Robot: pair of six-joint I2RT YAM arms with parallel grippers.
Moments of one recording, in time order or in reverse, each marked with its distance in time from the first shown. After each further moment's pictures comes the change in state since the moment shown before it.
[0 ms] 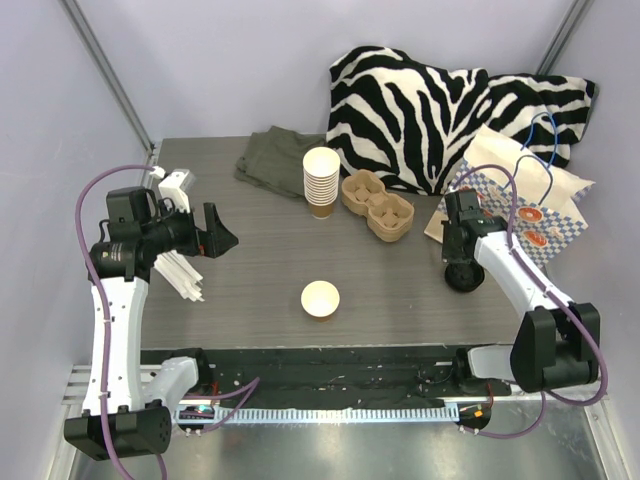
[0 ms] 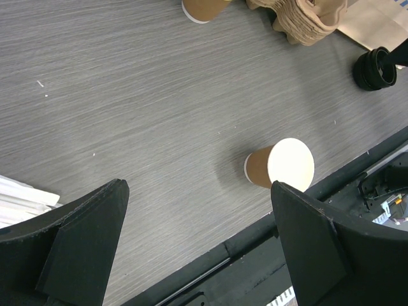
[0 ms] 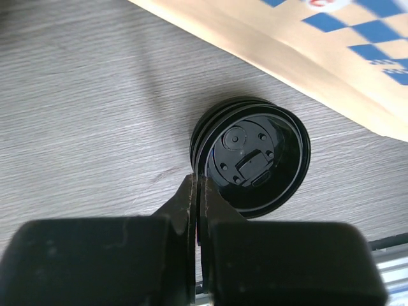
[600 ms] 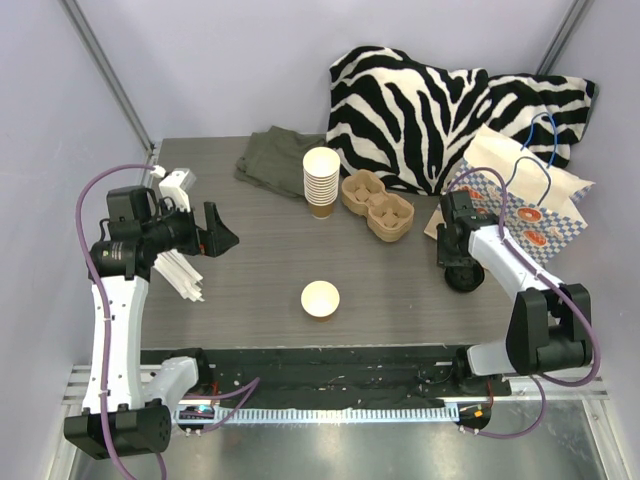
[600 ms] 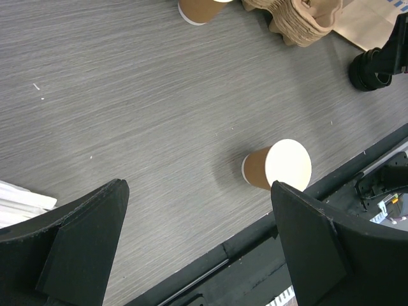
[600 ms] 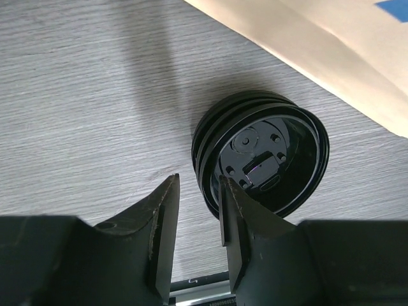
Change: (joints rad) left arm 0.000 0.006 0.000 0.008 0.013 -0.004; right arm 0.000 0.071 0.000 -0.008 -0.023 -0.027
